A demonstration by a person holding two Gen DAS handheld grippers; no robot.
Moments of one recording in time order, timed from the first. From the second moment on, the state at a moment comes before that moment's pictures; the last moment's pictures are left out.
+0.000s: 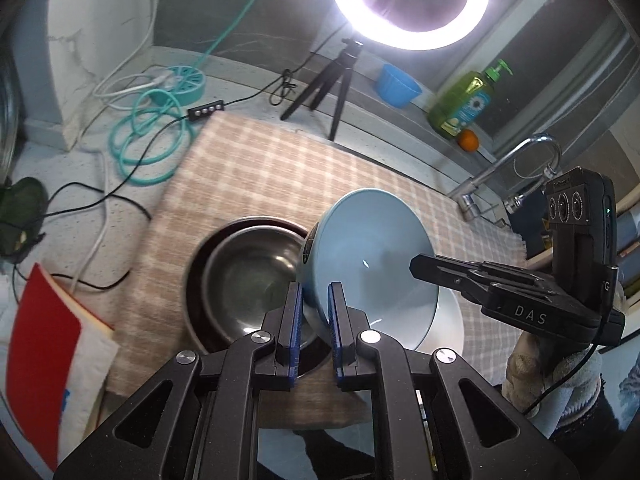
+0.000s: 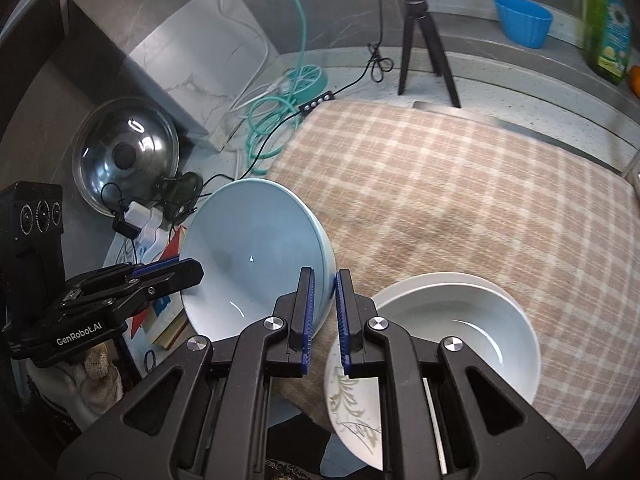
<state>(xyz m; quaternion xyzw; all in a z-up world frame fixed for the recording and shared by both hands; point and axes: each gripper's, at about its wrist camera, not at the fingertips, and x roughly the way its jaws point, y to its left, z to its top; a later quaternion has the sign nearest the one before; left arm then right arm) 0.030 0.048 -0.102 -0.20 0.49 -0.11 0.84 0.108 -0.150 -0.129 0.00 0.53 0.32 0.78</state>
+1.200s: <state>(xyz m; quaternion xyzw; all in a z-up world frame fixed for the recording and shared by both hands) 0.038 0.093 -0.151 -0.23 0.53 -0.07 0.81 0.119 -0.084 -0.181 -0.06 0.59 0.32 0.74</state>
